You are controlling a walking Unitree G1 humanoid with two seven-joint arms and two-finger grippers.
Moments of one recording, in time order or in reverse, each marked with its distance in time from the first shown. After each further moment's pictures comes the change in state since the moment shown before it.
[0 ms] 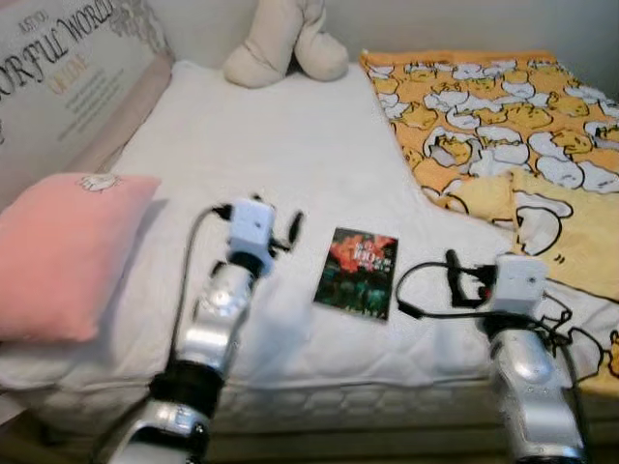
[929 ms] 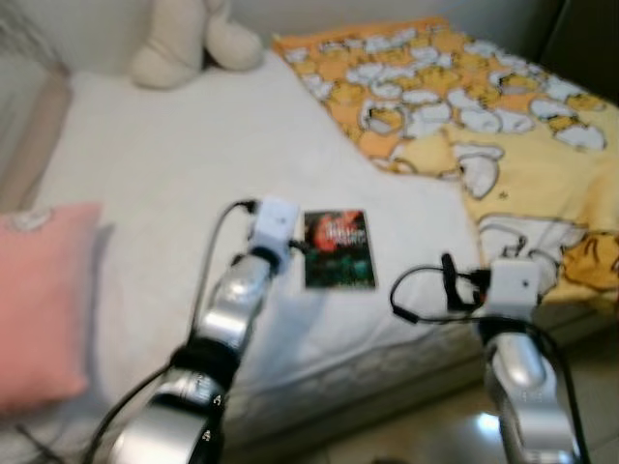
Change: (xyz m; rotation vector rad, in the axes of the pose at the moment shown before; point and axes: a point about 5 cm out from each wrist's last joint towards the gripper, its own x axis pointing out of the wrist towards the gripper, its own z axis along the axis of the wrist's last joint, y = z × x) left arm 0.022 -0.031 -0.004 0.030 0.092 -0.126; right arm -0.005 -0.009 -0.001 -0.043 0.008 -0.035
